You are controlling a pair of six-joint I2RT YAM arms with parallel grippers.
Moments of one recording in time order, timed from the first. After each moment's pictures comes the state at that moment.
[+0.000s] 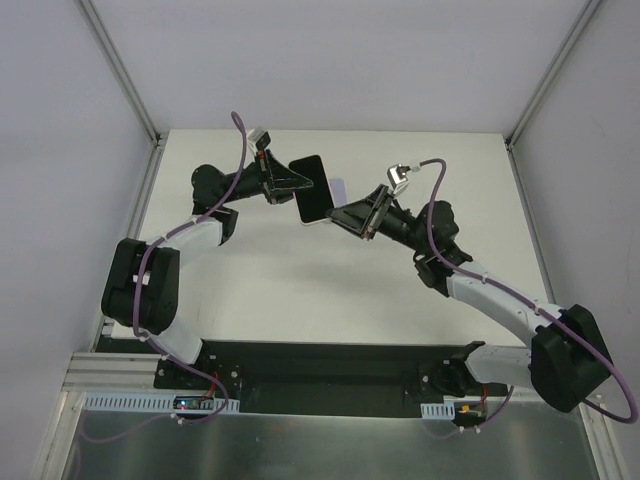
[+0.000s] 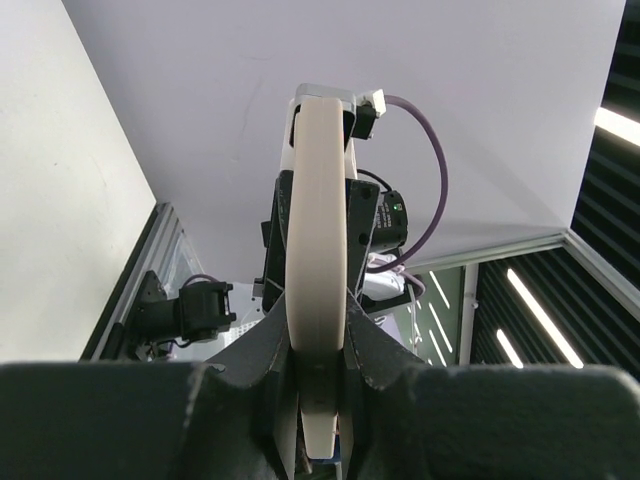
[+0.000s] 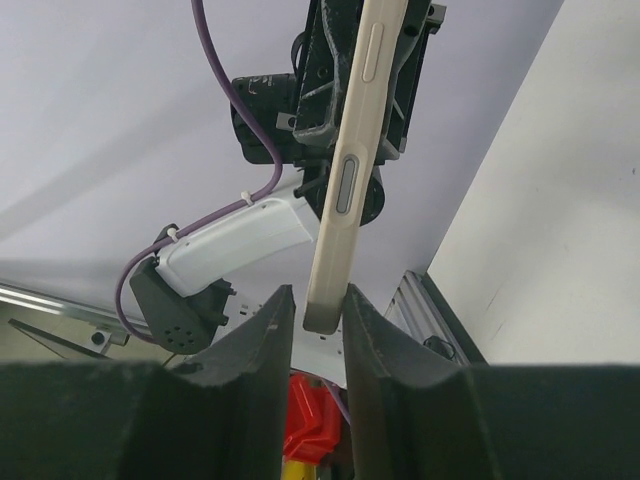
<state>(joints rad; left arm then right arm) -0.25 1.60 0.92 1.11 1.09 -1.84 0.62 1.22 0.72 0.66 -0.50 1.30</state>
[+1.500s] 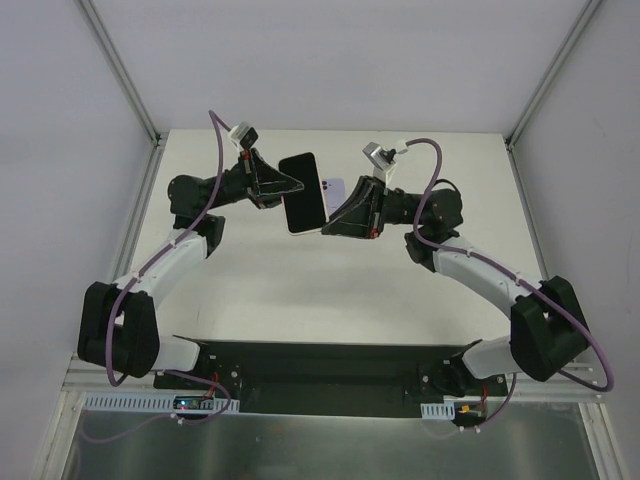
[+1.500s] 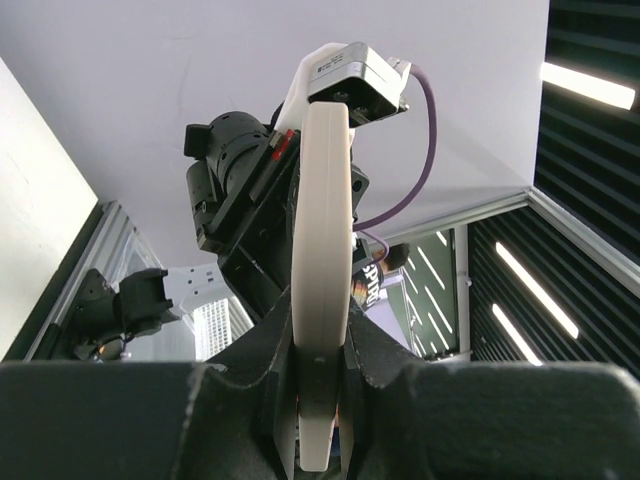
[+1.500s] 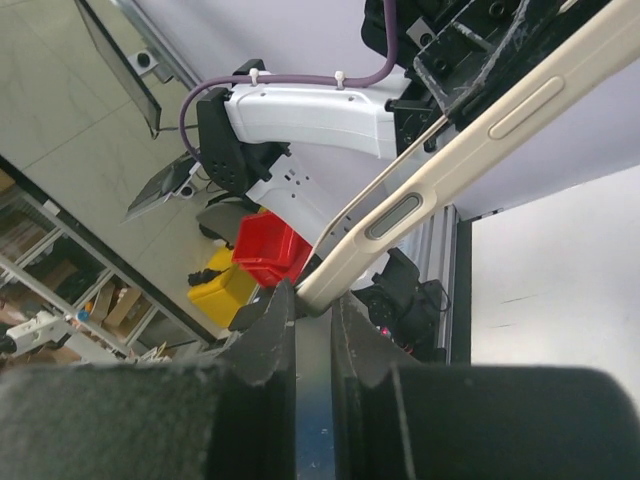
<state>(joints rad) -0.26 1.36 0.88 1.06 1.06 -1.93 0.60 1.39 0.89 1.10 -1.06 1.19</state>
